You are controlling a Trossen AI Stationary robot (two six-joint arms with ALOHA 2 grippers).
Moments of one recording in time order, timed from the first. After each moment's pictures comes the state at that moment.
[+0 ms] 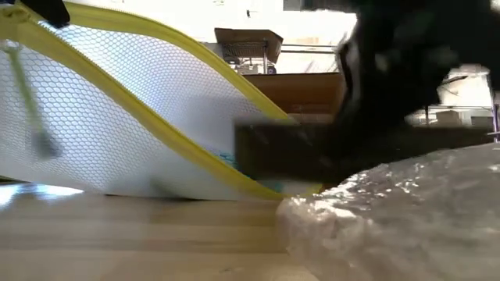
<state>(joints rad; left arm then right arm) -0.87 1.74 1.34 -0.94 -0.72 -1.41 0.62 2.08 1.50 -0.80 0.60 0.54</state>
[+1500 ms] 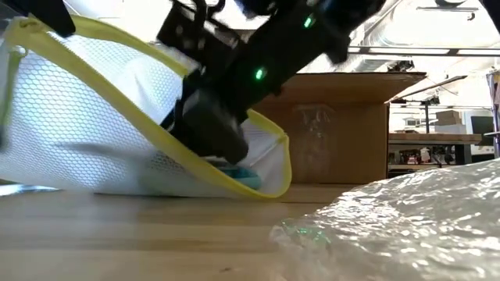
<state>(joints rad) -0.87 1.73 1.34 -1.06 -0.75 -1.49 0.31 2.20 1.43 0.12 0.41 -0.35</state>
